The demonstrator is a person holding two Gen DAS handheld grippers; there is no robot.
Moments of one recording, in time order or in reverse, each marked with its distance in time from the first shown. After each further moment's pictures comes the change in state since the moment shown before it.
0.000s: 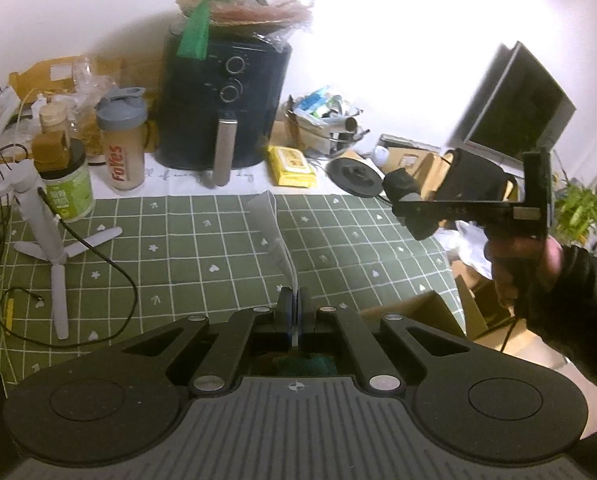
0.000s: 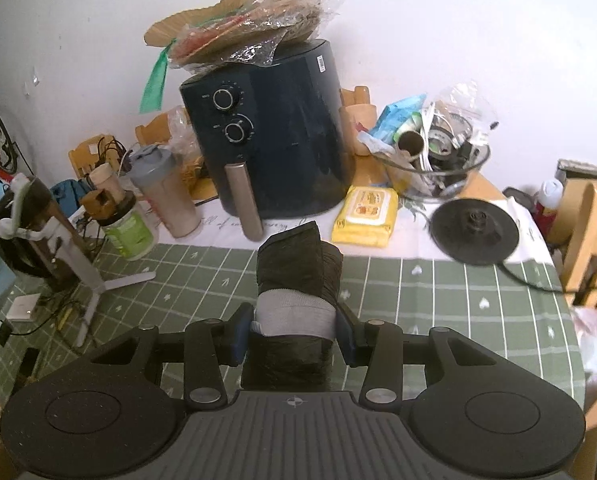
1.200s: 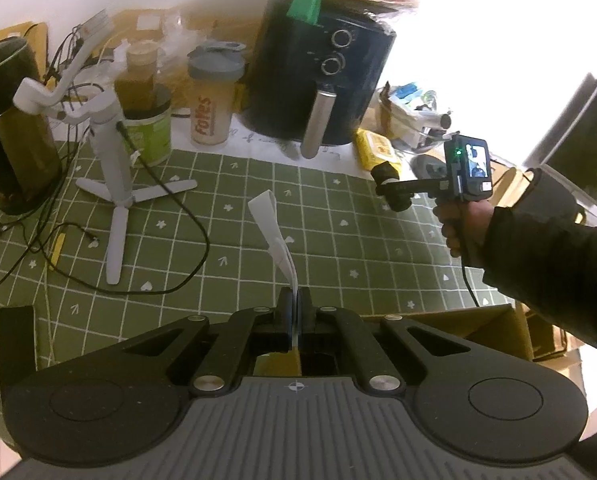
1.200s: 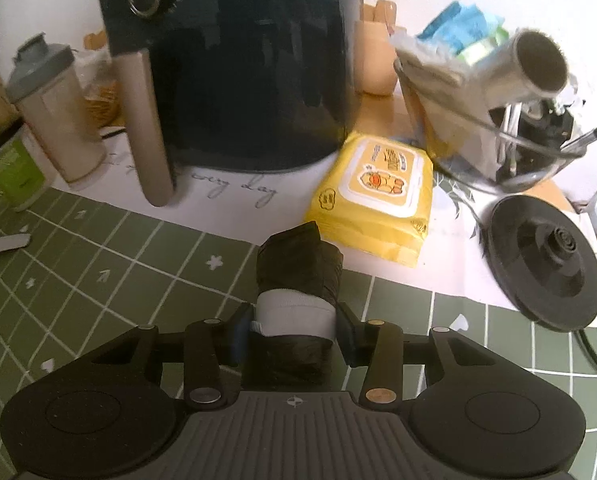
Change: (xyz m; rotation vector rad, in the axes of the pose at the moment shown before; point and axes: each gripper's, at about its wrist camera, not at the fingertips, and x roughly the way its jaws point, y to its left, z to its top) left arm 0.012 0.040 -0.010 -0.185 0.046 0.184; right arm 0.239 -0.032 0.036 -0.166 0.169 -0.096
